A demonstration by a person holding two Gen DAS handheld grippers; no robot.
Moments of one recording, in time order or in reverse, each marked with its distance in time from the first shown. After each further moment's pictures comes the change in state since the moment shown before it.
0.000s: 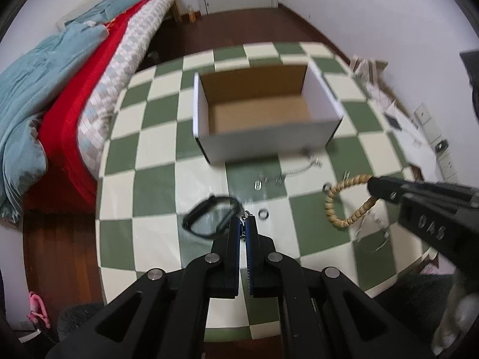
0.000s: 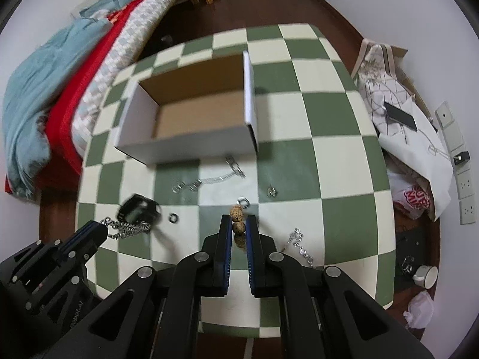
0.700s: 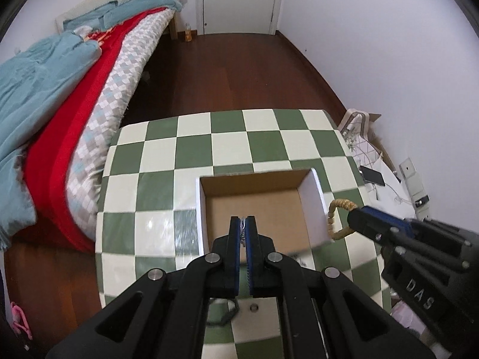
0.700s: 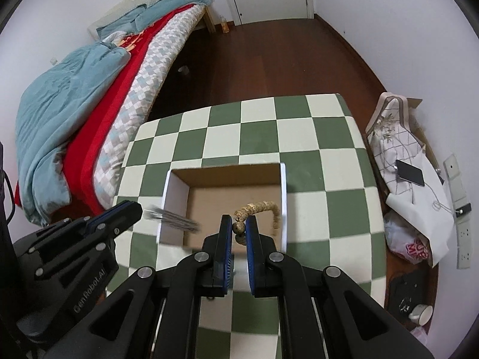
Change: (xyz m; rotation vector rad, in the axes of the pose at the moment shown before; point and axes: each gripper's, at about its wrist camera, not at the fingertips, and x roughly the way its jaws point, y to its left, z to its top) left arm 0.001 0.034 0.132 -0.075 -0.071 -0.118; right arm -0.030 0.038 0.120 -0.040 -0.112 0.039
